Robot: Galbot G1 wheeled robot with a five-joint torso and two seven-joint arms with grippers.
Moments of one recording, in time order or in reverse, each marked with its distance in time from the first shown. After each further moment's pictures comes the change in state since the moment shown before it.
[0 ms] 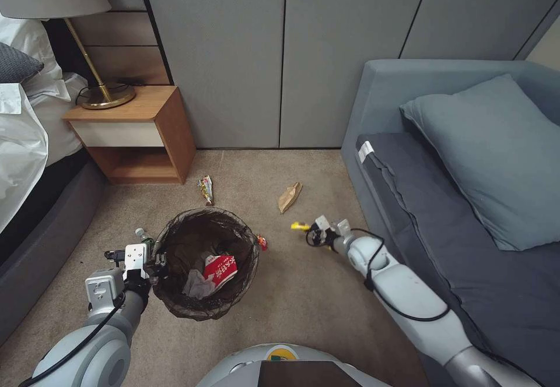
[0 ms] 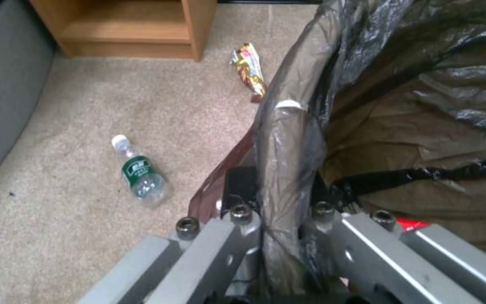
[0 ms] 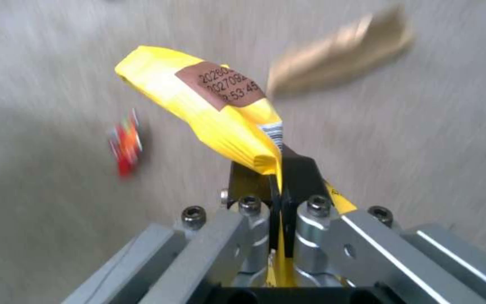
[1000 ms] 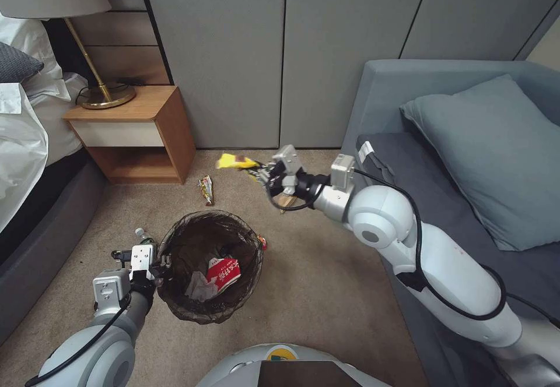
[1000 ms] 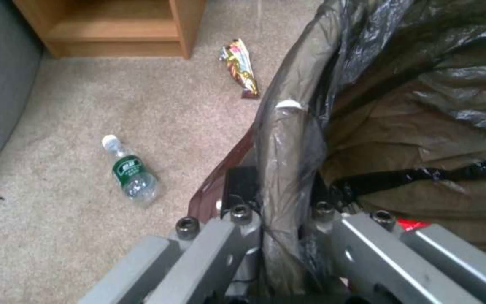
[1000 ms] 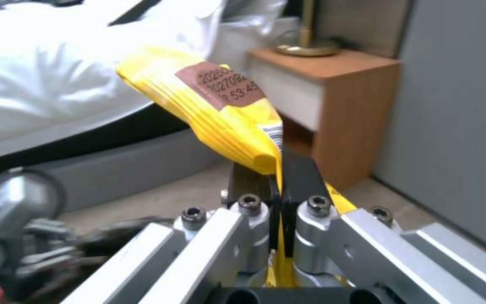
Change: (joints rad) left arm 0.004 0.016 0.034 0.000 0.018 0.001 0.001; right arm 0.331 -0.101 -0.212 0.730 0.467 -0.167 0.203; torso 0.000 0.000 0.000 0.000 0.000
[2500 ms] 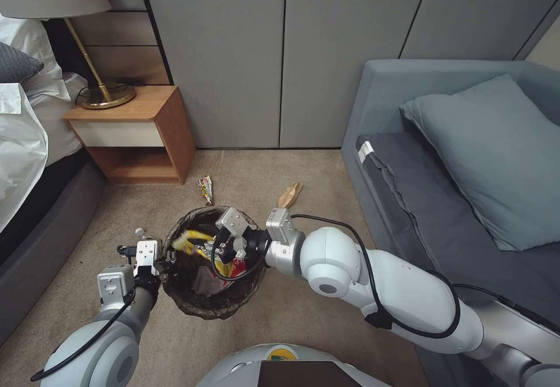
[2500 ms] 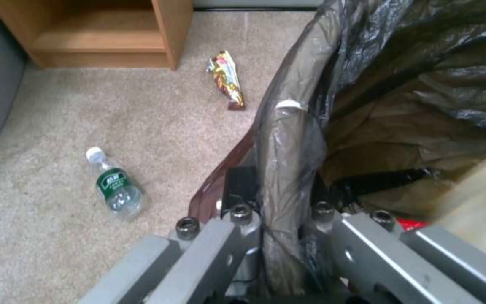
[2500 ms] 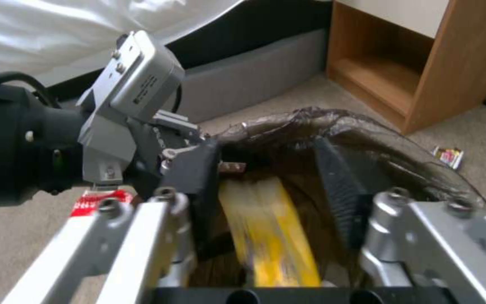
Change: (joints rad) left arm -0.033 -0.002 0.015 0.000 0.000 0.001 0.020; right arm 0.035 0.062 -0.348 0.003 0.034 -0.060 0.173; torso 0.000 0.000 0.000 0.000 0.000
